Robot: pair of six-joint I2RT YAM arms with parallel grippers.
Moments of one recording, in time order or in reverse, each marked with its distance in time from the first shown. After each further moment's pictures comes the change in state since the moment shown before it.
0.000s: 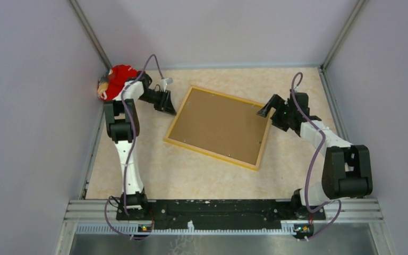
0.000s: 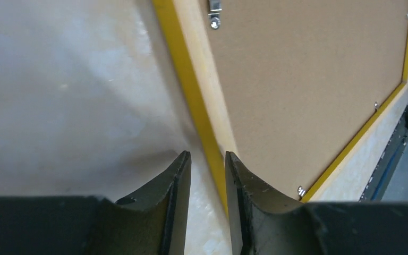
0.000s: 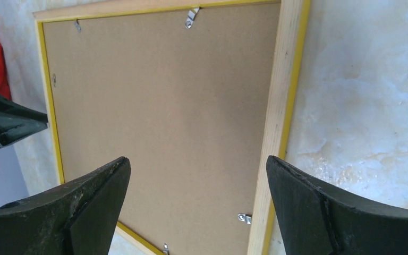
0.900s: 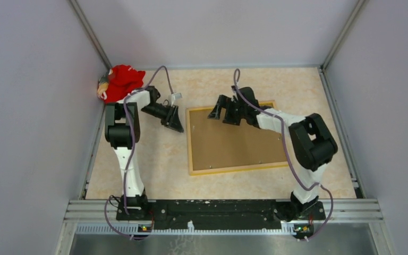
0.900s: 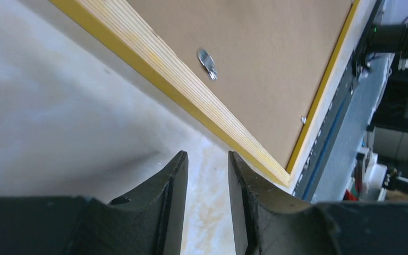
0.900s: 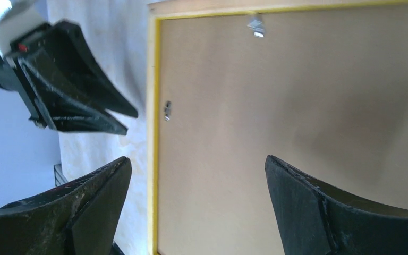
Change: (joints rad) left arm -0.106 -0.193 -0.395 -0.061 0.076 0.102; right arm 0.415 0.351 0.266 0.158 -0.077 0.061
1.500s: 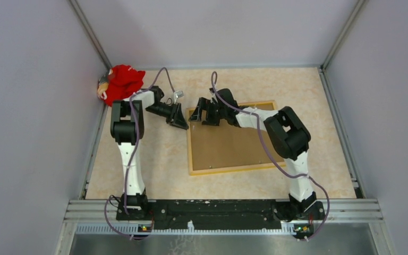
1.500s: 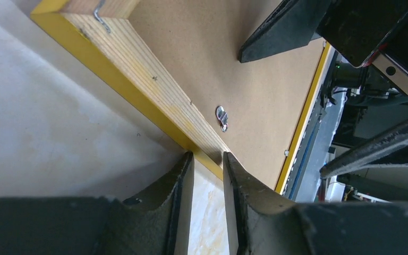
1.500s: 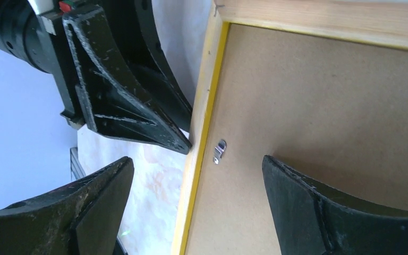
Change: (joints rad) left arm 0.001 0.126 0.112 0.109 0.111 -0.198; right arm 0.151 0.308 0.265 0.098 -0.068 0.053
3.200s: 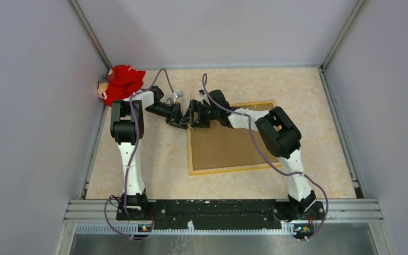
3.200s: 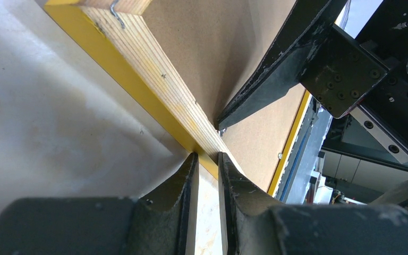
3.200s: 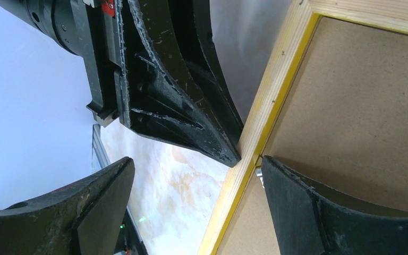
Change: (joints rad) left arm 0.002 0.006 -0.001 0.014 -0.002 -0.062; right arm 0.051 0.105 0.097 0.071 -0.117 0.049
